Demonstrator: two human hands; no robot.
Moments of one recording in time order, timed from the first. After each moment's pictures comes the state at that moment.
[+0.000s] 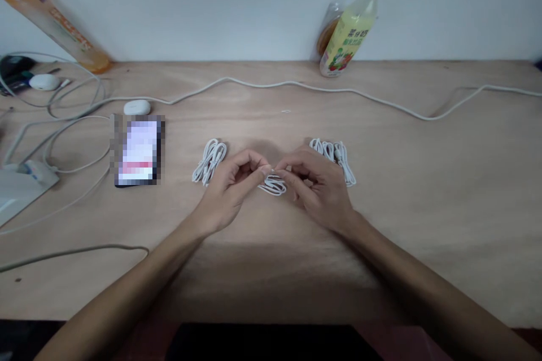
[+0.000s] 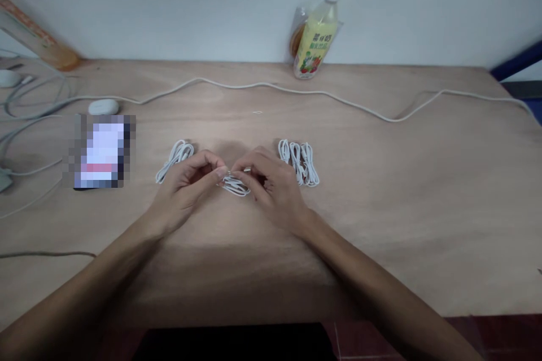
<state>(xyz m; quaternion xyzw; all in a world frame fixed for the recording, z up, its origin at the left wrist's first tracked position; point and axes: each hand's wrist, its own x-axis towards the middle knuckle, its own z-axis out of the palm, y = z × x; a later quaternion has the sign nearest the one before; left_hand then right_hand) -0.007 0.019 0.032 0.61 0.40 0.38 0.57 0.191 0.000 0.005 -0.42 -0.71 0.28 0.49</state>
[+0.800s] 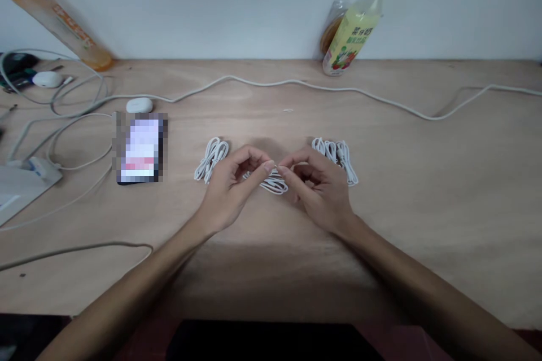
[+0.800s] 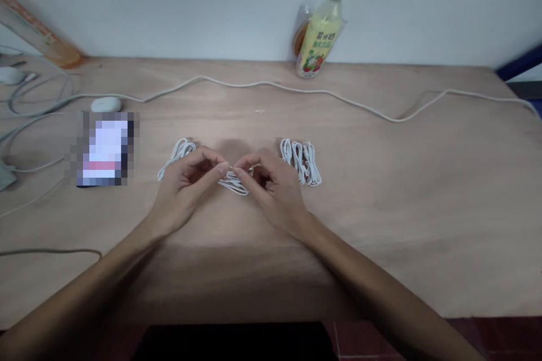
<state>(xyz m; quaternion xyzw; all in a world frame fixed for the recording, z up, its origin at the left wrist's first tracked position) -0.004 0.019 0.029 0.62 0.42 0.42 0.51 0.181 -0.008 0.006 -0.49 -0.60 0.39 0.50</state>
